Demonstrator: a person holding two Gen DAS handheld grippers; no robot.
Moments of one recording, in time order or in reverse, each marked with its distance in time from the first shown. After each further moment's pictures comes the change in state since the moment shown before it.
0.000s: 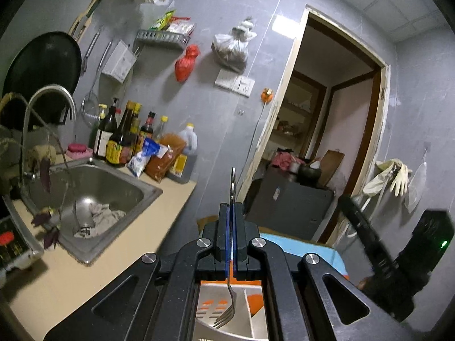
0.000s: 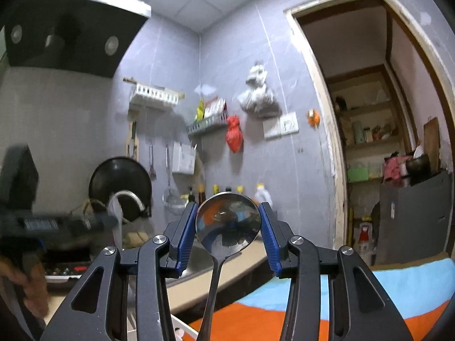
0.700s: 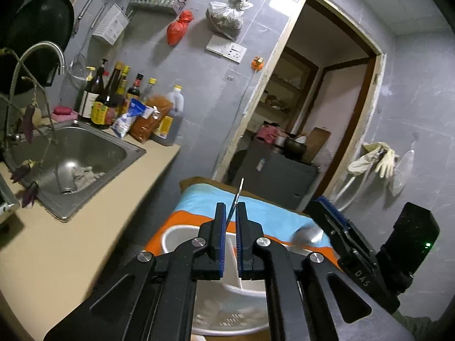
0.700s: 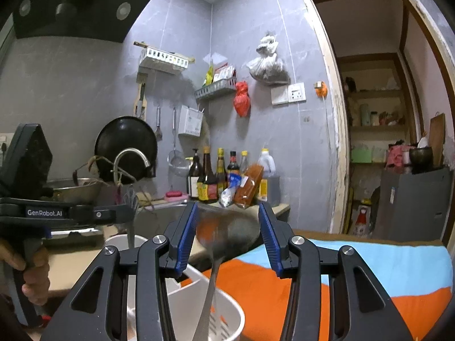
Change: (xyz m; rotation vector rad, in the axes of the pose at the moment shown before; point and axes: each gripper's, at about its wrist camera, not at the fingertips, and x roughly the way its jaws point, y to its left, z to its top) left arm 0.000 -0.002 -0.032 -0.056 0.139 -0.104; right arm -0.009 0.005 -0.038 -0.039 0.196 0.042
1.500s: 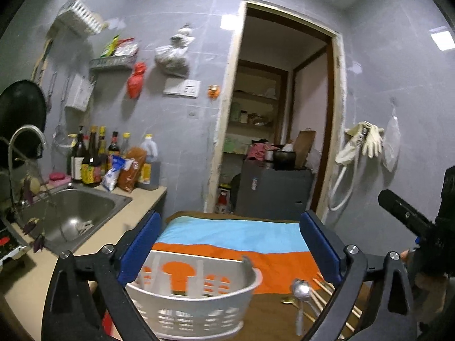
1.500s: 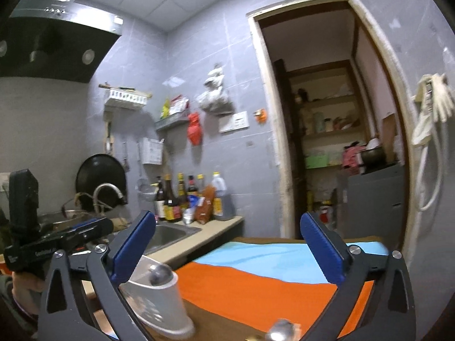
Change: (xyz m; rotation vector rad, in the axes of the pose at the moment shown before) left arm -0.019 -0.137 -0.025 0.285 -0.148 0.042; right arm -0.162 -0.061 0.047 0.086 -0.088 -0.231
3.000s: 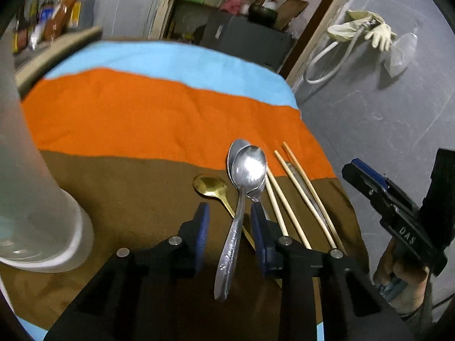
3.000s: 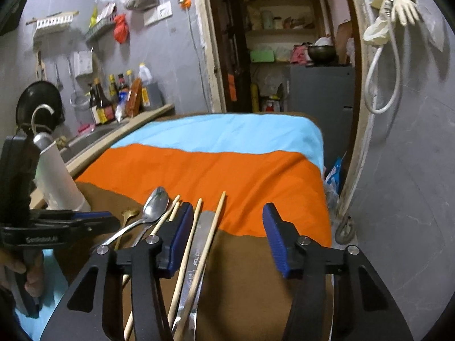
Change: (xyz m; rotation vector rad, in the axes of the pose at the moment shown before) left arm 0.156 -0.075 -0.137 -0.168 0.791 -0.200; right arm 0.016 -0.122 -0.106 0.072 0.579 -0.201
